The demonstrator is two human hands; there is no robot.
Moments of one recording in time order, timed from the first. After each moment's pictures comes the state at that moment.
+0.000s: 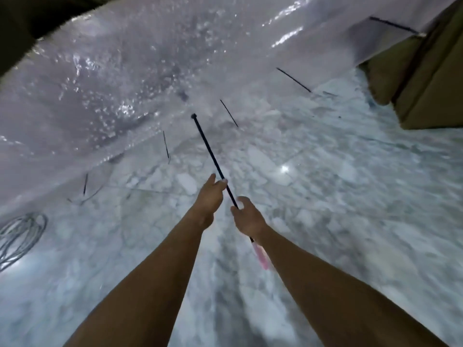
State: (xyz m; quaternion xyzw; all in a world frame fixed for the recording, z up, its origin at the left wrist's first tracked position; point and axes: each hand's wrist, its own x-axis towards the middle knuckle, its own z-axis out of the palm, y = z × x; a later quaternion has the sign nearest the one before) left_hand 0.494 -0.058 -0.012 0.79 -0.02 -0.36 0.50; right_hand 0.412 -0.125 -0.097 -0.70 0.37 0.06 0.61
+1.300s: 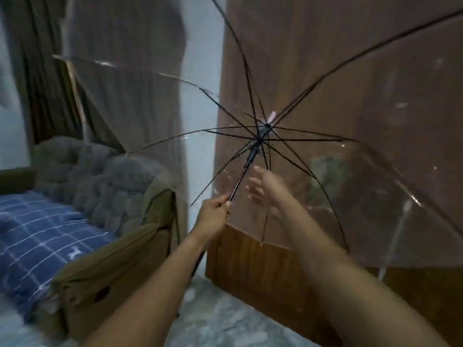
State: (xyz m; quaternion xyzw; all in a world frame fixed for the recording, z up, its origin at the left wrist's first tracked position) left_hand -0.089 -0.128 0.914 0.35 -0.65 -0.49 0.47; right_hand -0.216 -0.072 0.997 -0.36 0.57 -0.64 0.37
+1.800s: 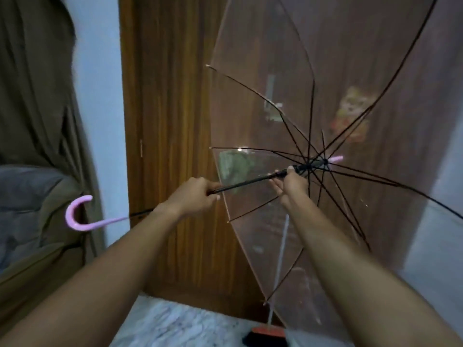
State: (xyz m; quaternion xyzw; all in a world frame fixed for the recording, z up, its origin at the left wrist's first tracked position) left_hand -0.250 0.009 0.987 0.22 -0.92 -0.19 0.27; right_hand -0.463 0.127 1.009 -0.10 0.47 -0.85 0.21
